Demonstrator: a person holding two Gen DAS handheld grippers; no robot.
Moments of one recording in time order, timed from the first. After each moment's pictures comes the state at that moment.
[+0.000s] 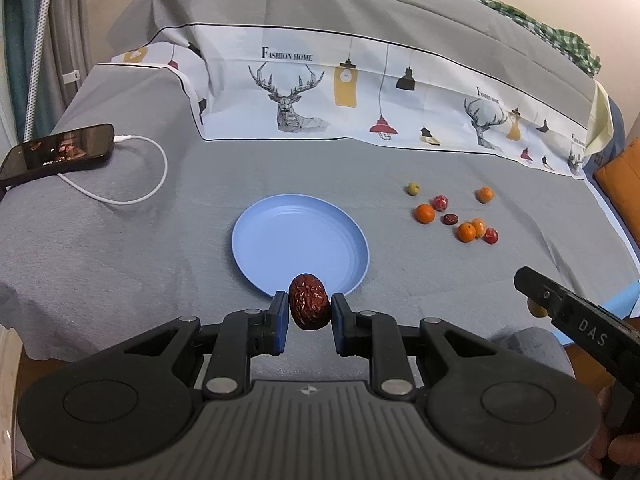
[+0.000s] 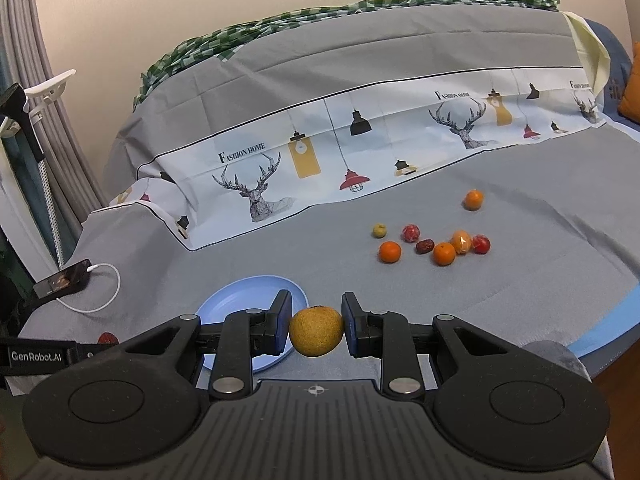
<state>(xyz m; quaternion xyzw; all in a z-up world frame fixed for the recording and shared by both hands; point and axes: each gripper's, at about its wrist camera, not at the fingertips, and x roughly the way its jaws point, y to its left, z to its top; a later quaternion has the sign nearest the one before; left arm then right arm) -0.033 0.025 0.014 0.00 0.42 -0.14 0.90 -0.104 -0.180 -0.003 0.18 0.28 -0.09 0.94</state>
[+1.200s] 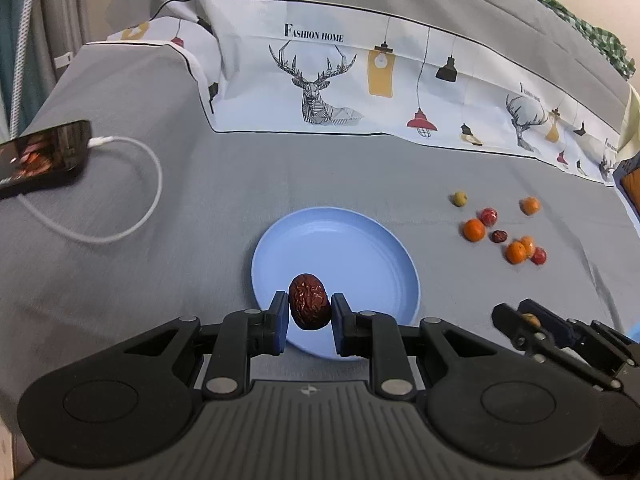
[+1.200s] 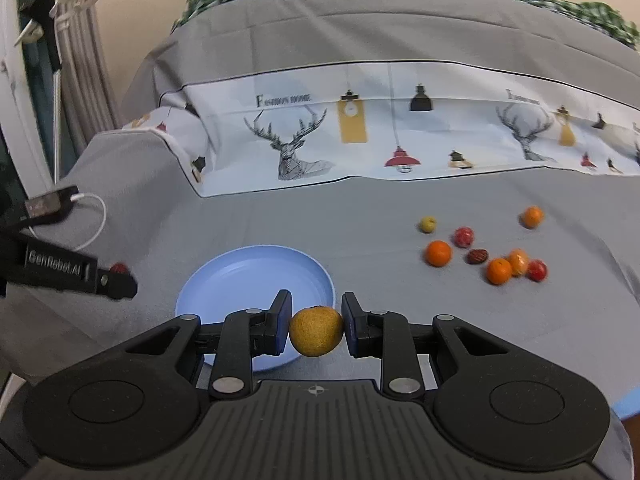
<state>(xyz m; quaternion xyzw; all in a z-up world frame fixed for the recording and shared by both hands) 0.075 0.029 -0.032 0.00 0.45 -0.12 0.89 -0.002 -0.141 -0.052 0.07 0.33 -0.03 0.94</state>
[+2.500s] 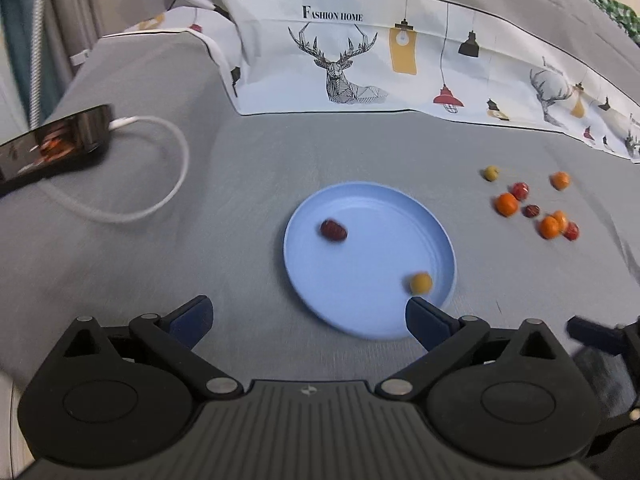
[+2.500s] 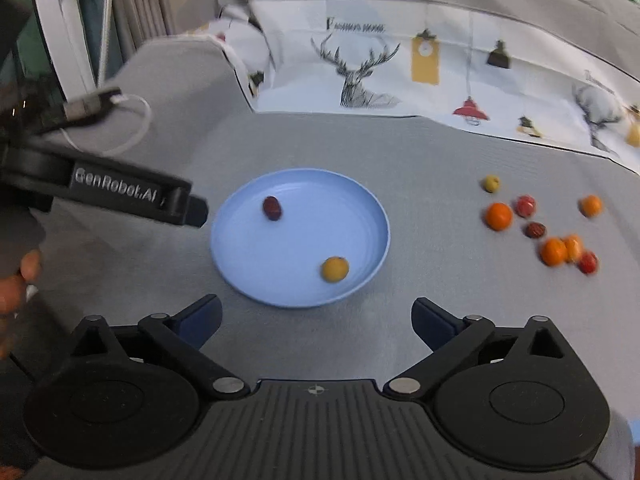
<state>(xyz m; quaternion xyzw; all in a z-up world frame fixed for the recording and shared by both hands) 0.058 0.032 -0.041 0.04 0.46 -0.08 0.88 -0.015 -0.126 -0.060 0.03 0.41 0.05 0.91</state>
